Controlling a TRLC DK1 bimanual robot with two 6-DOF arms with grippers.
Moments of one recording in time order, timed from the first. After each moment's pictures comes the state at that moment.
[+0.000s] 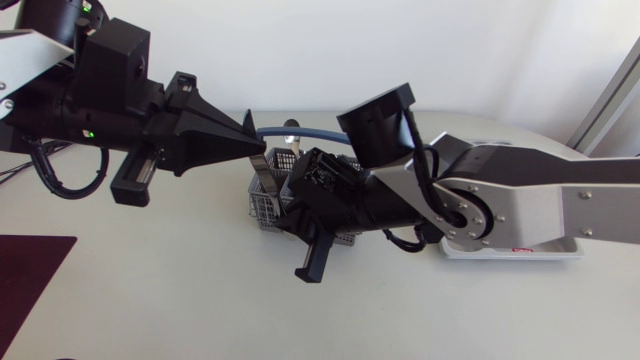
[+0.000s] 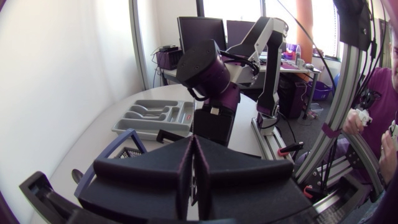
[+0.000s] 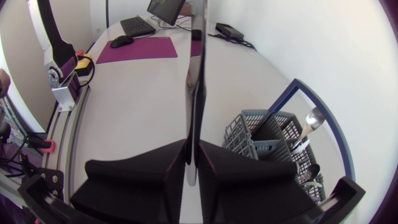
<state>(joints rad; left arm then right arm) -0.26 1.32 1.16 -0.63 1.11 0.83 0.80 1.52 0.95 -0.09 -0.31 -0.41</state>
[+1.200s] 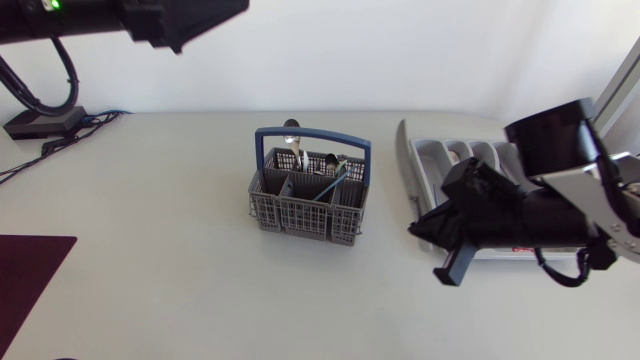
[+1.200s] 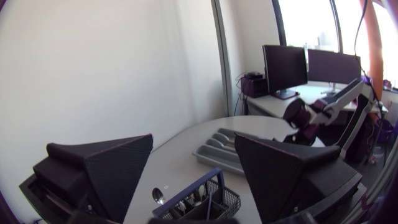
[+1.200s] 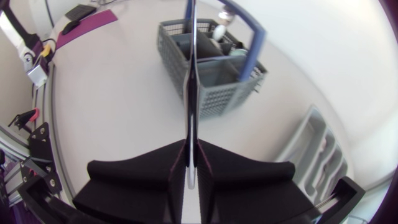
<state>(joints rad) -0.28 1.26 1.30 -0.23 0.62 0.29 0.33 1.10 0.72 -0.47 -0.28 -0.50</state>
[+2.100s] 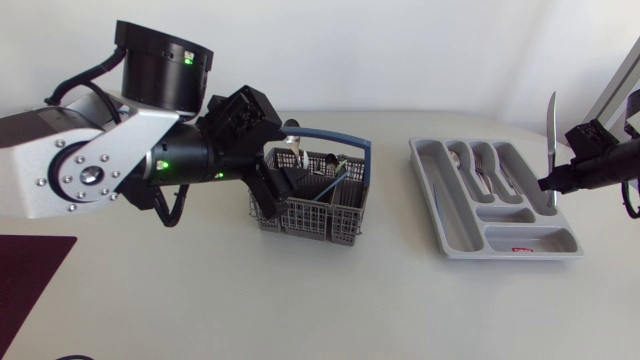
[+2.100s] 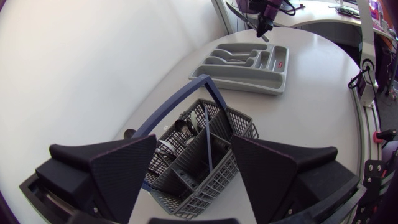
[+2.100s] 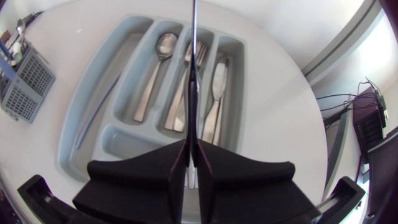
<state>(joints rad) -0.61 1.39 0.98 -0.12 0.11 0.56 -0.48 1.77 1.22 -0.44 -0.23 -0.61</state>
